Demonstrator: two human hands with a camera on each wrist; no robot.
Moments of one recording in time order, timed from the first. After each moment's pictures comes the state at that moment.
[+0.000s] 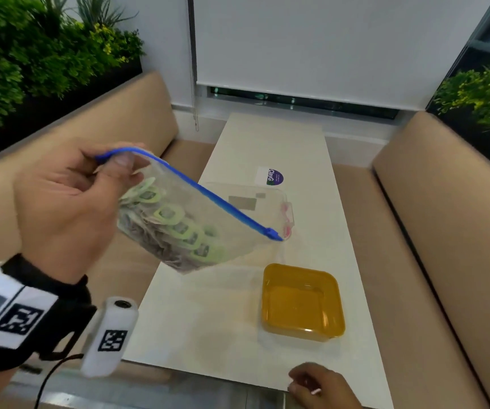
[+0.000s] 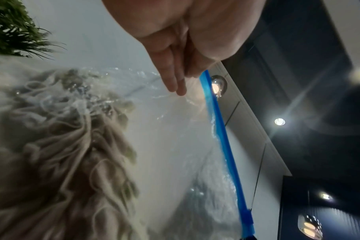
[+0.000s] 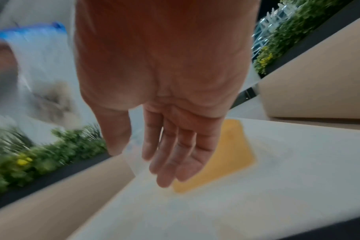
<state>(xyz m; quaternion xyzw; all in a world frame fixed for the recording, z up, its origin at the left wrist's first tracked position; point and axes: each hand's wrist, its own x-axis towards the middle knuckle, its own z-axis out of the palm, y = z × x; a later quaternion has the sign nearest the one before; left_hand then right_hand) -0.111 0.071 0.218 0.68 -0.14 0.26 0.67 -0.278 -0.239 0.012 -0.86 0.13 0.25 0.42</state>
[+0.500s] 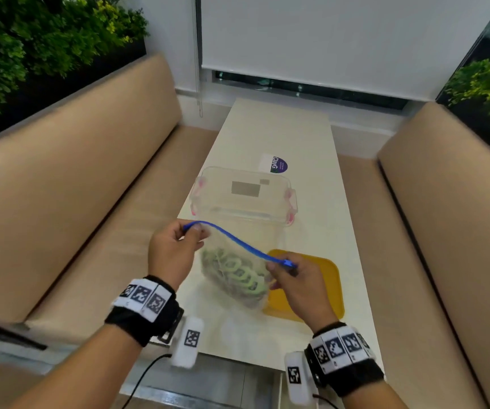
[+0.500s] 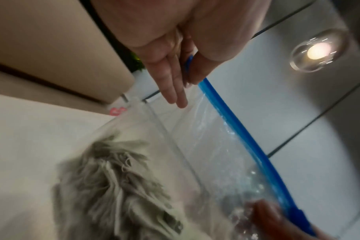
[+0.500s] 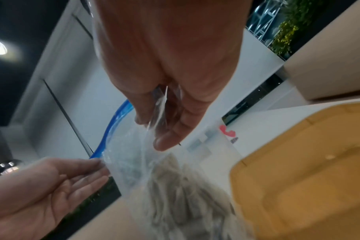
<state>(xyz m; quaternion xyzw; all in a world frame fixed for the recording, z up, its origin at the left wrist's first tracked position) -0.098 0.016 0.057 0.68 0.09 0.05 0.72 -0.175 -0.205 0.050 -0.78 0.12 -0.05 0.61</state>
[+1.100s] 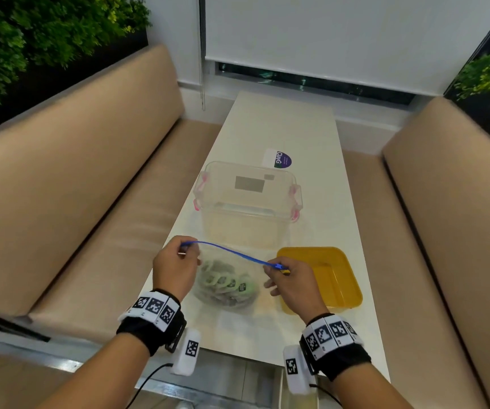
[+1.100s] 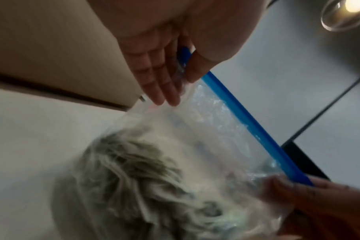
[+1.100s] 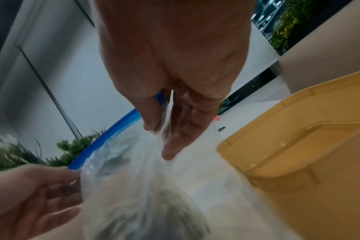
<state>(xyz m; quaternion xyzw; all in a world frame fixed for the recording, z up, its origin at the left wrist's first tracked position) -0.104 0.030 0.004 0.78 0.12 0.05 0.61 -0.160 -0.200 0.019 -0.79 0.16 0.02 0.59</state>
